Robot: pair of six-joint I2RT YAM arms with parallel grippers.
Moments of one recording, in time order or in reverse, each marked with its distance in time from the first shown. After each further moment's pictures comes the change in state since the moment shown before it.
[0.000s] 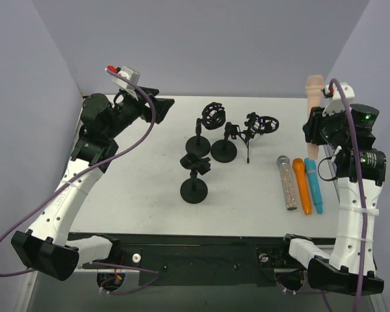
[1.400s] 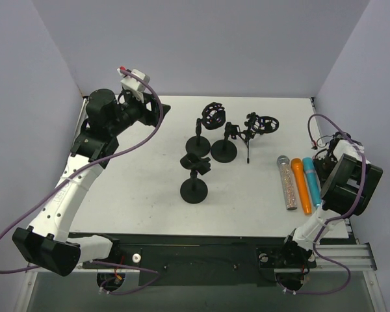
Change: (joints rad) left arm -0.001 0.037 0.069 -0.232 -0.084 0.202; right arm -0.364 0.726 -0.322 0.012 0.414 -0.492
